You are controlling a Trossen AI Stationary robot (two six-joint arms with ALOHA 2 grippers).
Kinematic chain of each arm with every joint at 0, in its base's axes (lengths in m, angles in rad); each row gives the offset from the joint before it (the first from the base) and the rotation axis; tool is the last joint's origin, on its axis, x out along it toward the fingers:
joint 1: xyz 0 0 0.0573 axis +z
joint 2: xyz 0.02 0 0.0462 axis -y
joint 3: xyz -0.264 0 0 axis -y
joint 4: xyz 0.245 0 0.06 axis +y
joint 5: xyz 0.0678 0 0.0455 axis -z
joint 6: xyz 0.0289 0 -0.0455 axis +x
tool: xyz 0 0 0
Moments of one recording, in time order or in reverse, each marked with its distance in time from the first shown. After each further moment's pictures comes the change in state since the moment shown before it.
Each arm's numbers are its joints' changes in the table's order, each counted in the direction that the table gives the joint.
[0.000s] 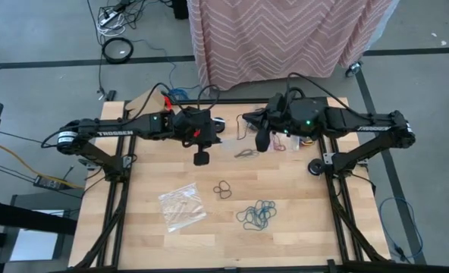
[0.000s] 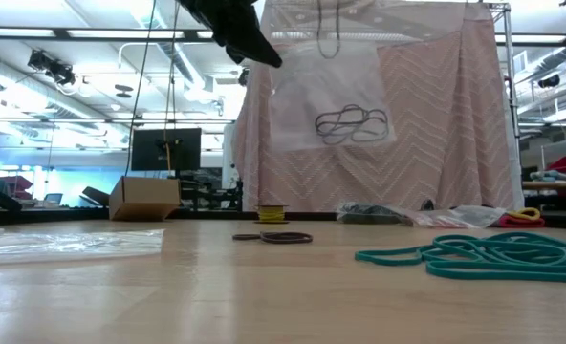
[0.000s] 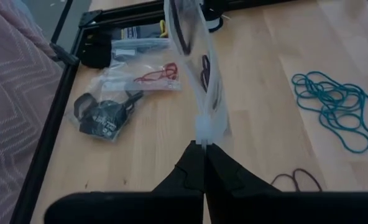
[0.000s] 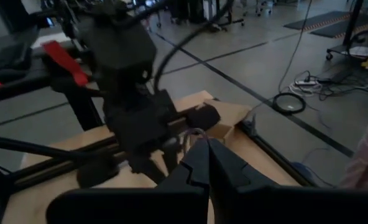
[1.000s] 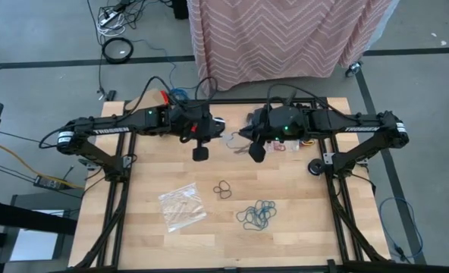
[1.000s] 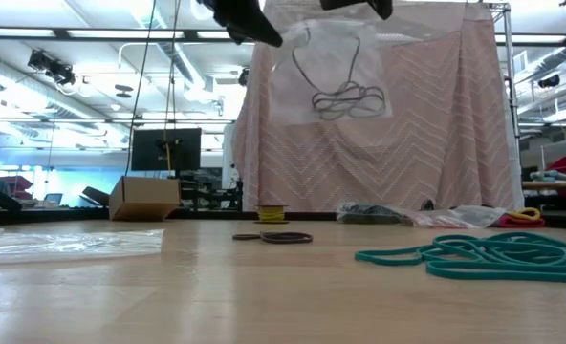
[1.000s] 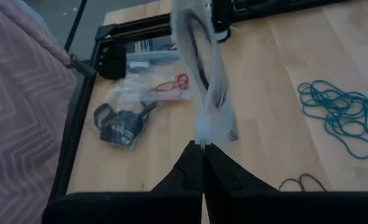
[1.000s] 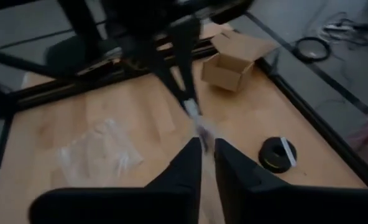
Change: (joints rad) left arm 0.008 0.002 0.116 0.099 -0.028 0.033; right arm -0.025 -0.084 -0.002 0.175 -0.171 -0.006
